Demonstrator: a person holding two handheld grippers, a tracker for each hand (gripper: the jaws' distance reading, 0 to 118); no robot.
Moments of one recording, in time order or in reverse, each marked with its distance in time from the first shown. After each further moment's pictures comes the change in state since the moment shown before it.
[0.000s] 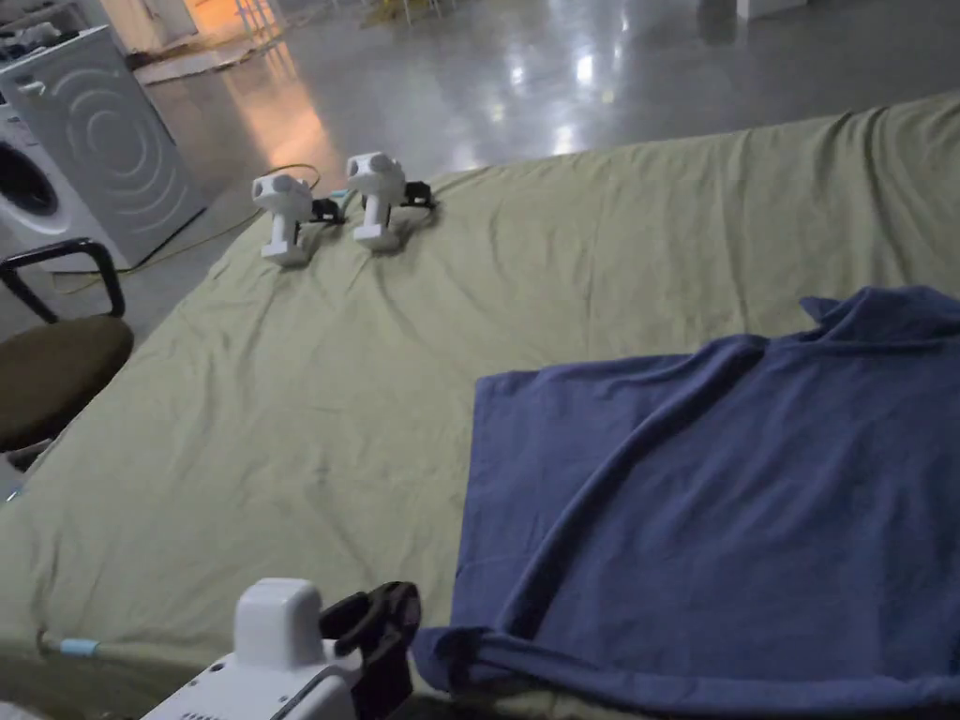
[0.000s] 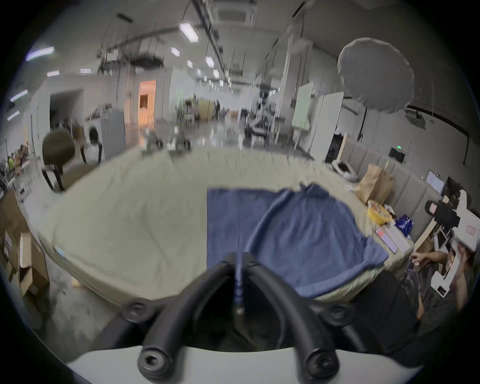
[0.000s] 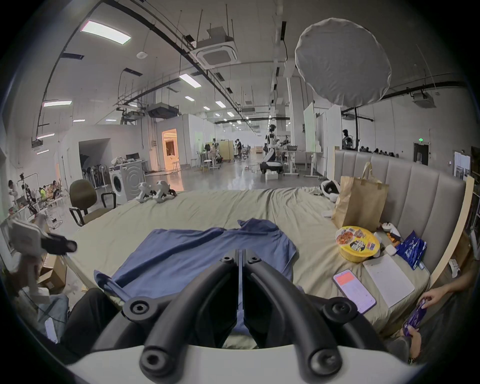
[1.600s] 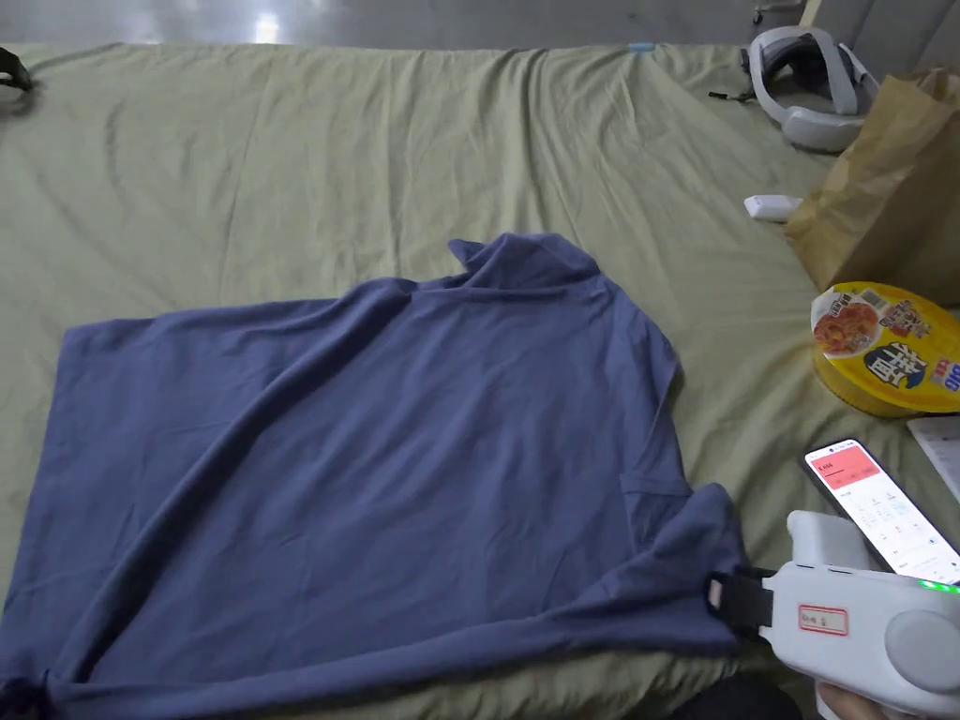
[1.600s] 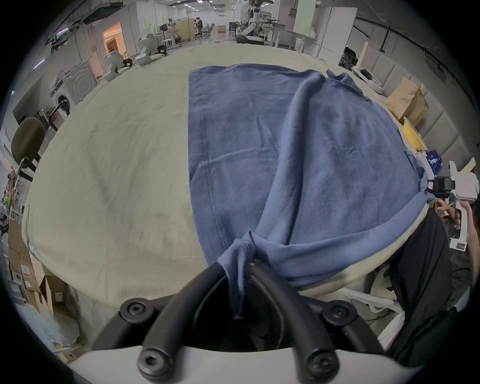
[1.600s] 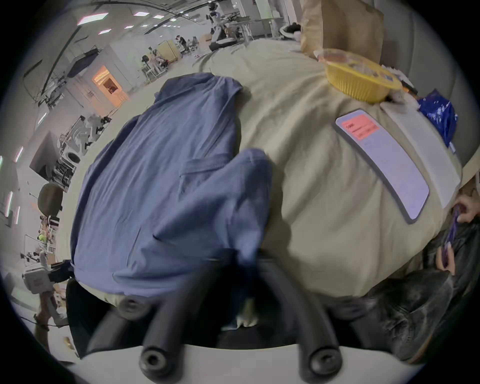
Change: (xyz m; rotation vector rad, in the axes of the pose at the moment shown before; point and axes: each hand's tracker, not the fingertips) left arm -0.005 -0.022 -0.131 -0.501 0.038 -0.139; right arm 0.118 -0.108 -0.154 -0.743 -0.125 -0.338
